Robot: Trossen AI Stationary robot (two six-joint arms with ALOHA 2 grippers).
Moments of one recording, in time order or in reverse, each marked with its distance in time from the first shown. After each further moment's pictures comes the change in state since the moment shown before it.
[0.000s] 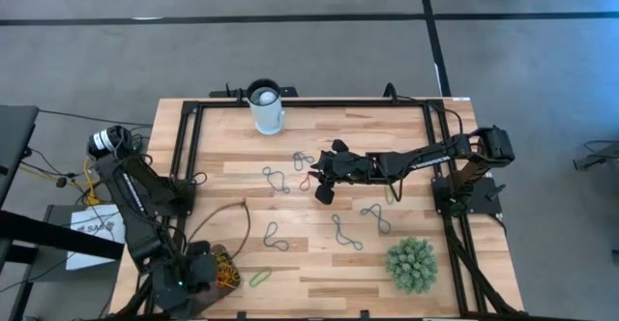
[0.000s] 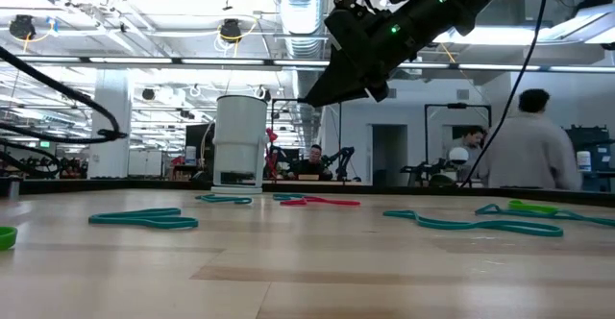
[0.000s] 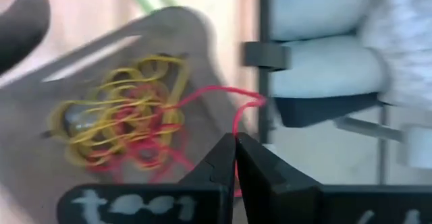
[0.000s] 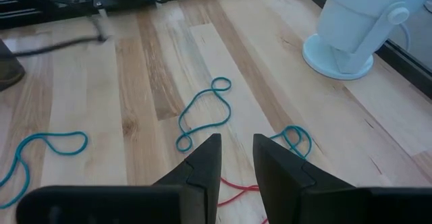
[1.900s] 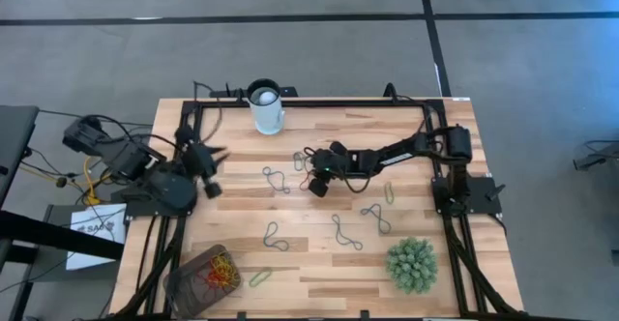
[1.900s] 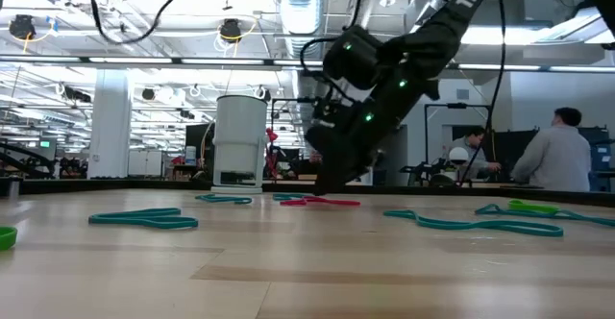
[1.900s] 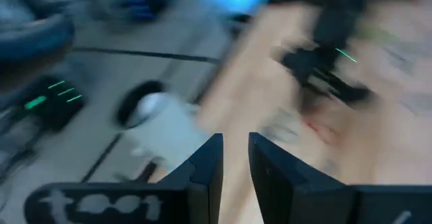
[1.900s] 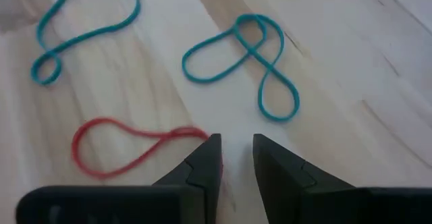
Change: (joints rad) left arm 0.579 -0.425 0.173 -0.500 -0.882 0.598; right arm -0.127 0.316 0.075 -0.063 -0.029 0.080
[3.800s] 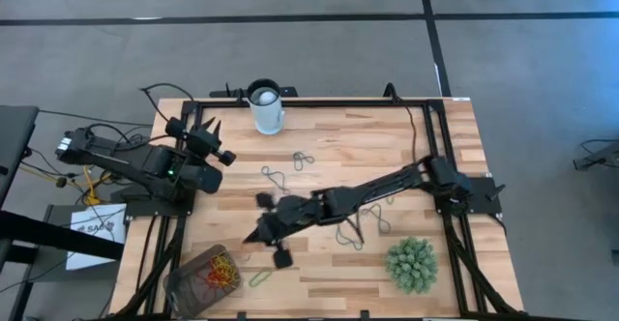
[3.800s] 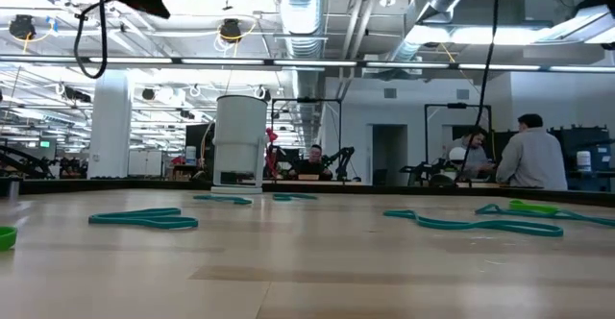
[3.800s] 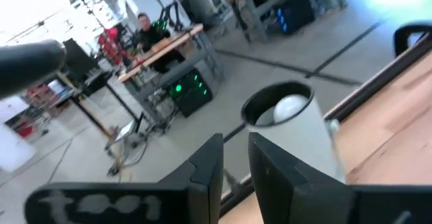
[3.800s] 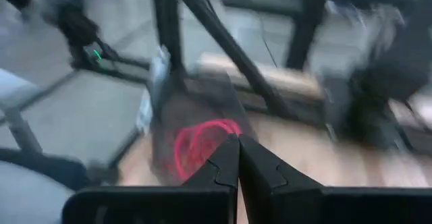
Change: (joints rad) left arm 0.261 -0.014 -0.241 0.155 -0.378 -0.047; right arm 0.383 0.219 0.820 -0.055 -0.336 -0.344
